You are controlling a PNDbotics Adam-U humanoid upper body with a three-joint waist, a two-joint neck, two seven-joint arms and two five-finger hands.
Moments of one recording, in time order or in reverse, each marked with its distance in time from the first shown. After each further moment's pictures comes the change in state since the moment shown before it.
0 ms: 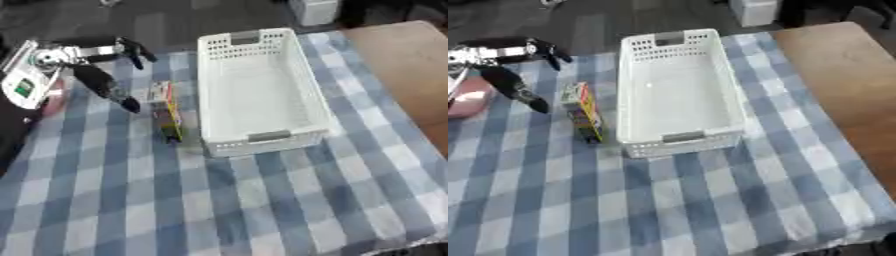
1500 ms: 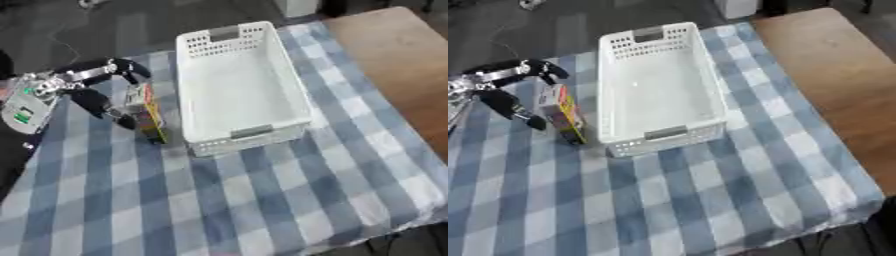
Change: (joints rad) left arm 0.061 -0.028 -0.011 0.040 0.136 -0.061 0.045; right arm -0.029 -0.008 0.003 0.000 -0.035 0.004 0.011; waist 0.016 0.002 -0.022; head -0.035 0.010
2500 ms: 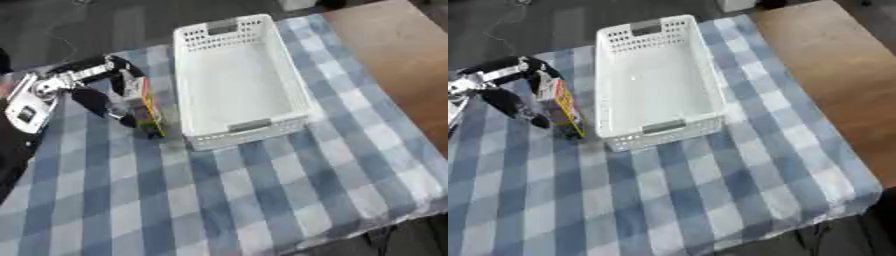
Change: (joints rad) left arm 0.005 -0.013 0.008 0.031 -0.131 0.010 0.134; right arm -0.008 0.000 -0.004 0.000 -0.010 0.005 -0.004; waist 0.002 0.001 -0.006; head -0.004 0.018
